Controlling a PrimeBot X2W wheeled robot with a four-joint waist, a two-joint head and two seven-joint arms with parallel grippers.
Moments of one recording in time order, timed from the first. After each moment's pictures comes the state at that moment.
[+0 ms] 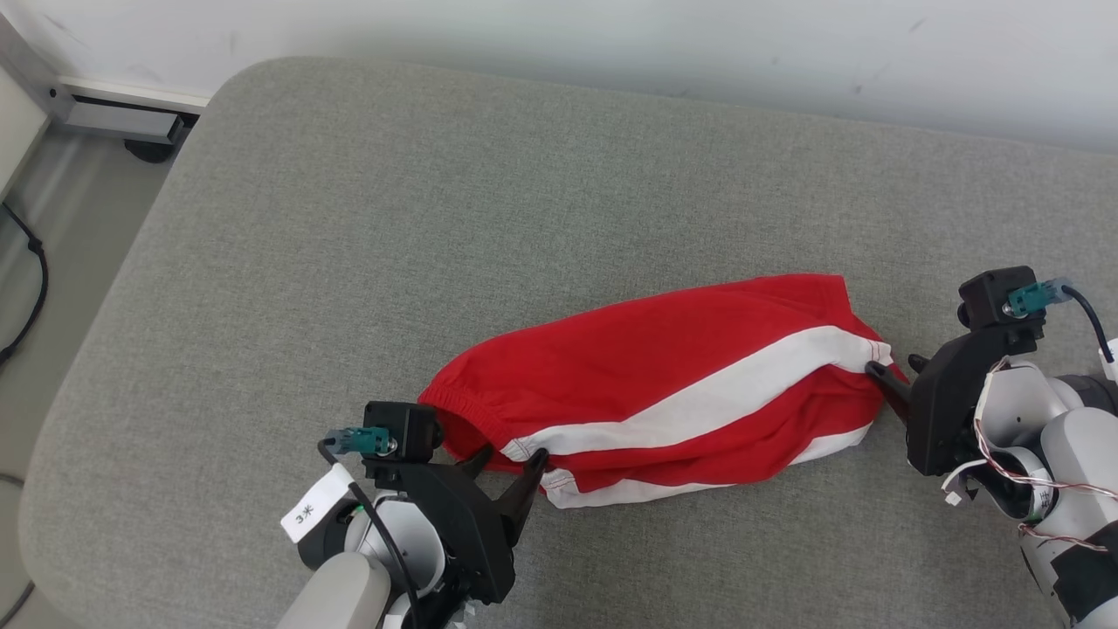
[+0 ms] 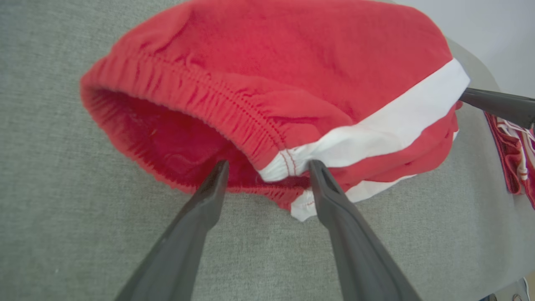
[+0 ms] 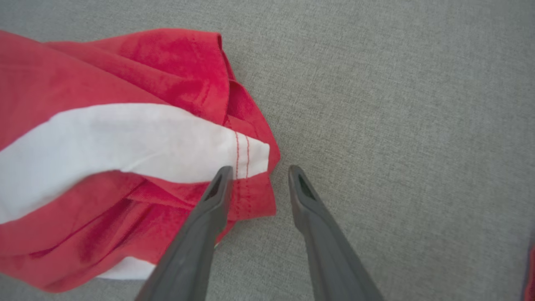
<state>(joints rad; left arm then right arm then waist) -0.36 0.04 -0.51 0.33 -0.54 0.01 0.36 -0.46 -0.34 0.17 0.42 0.49 0.08 0.58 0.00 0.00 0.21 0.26</state>
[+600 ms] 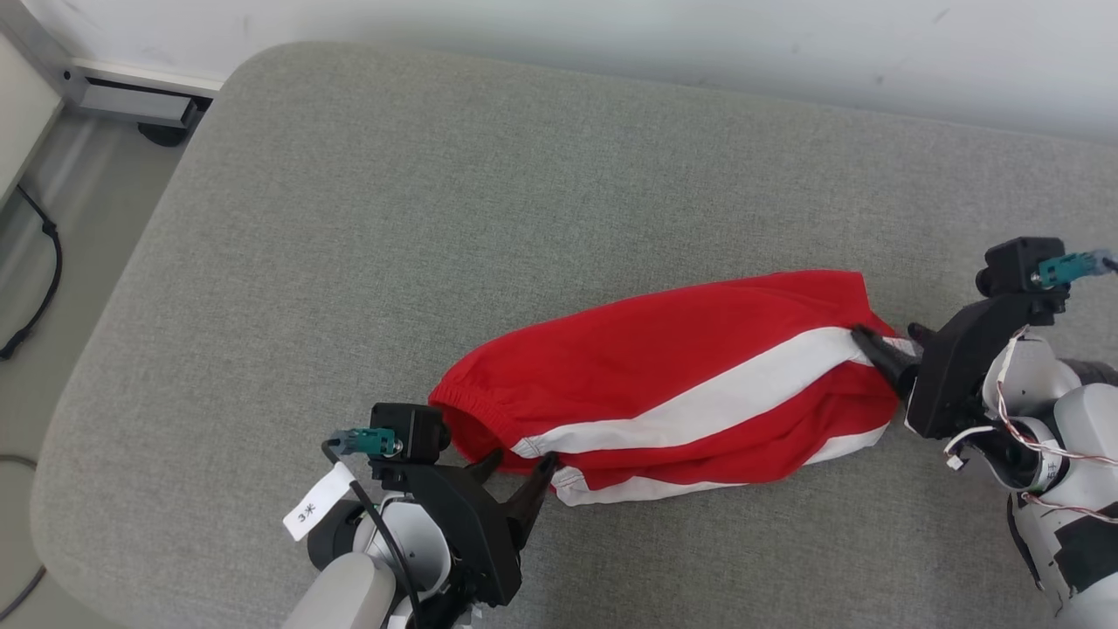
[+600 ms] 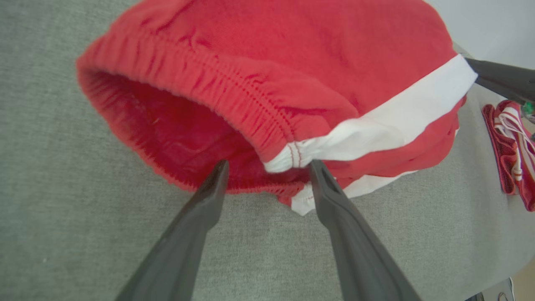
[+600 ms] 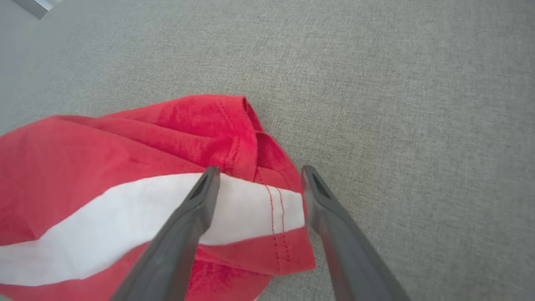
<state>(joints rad) -0.36 0.04 -0.52 0.34 -0.58 0.00 0.36 -0.50 -0.29 0.10 0.43 0.60 0.08 0.57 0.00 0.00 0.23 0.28</state>
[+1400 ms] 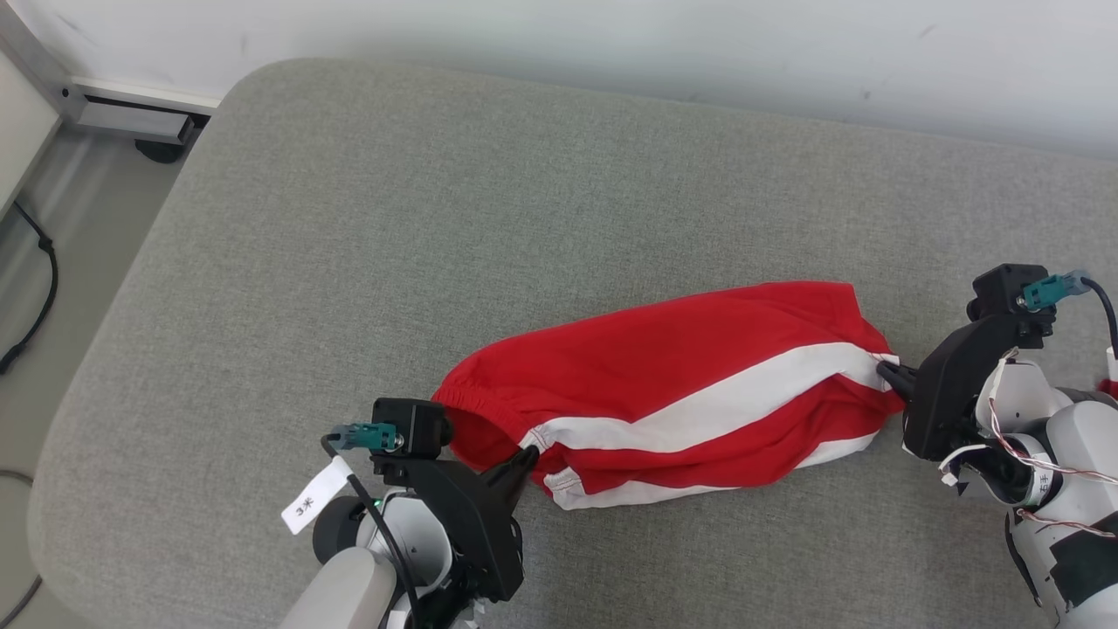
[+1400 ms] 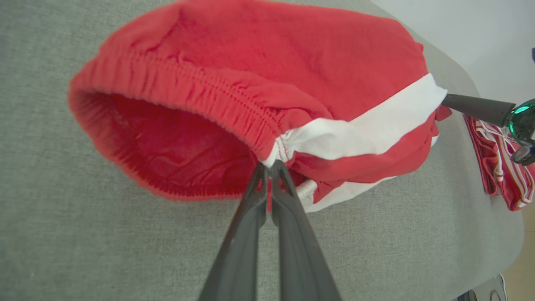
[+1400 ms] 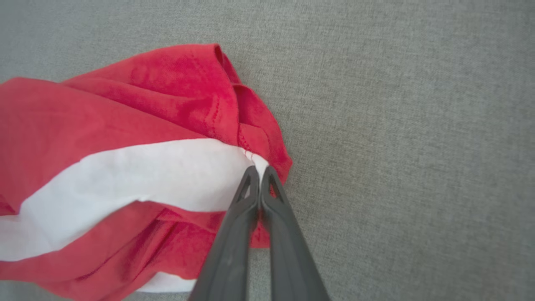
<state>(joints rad) -0.37 0.04 -0.53 0.34 -0.60 -0.01 0.36 -0.48 -0.30 0.12 0.46 0.59 0.03 0.64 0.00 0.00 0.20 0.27</state>
